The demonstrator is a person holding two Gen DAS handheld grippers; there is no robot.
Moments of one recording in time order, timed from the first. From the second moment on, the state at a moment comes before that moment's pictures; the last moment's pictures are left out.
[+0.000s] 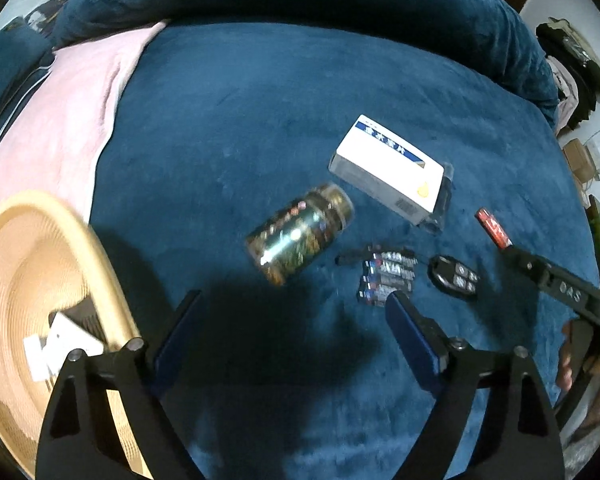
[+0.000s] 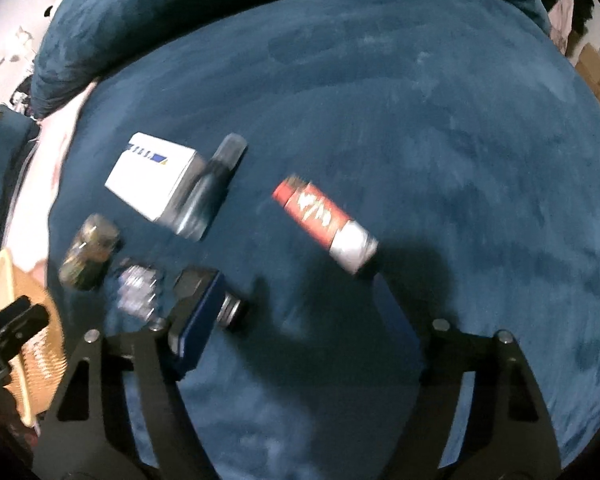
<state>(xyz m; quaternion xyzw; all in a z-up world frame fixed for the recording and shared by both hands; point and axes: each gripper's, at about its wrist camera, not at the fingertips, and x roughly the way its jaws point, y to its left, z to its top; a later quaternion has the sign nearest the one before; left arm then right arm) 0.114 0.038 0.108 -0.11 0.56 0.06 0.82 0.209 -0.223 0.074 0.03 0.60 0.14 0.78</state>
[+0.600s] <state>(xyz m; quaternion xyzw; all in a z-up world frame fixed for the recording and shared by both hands) 0.172 0.042 0.056 -0.08 0.61 0.04 0.79 0.213 -0.215 0.049 0.00 0.63 0.16 0.76</state>
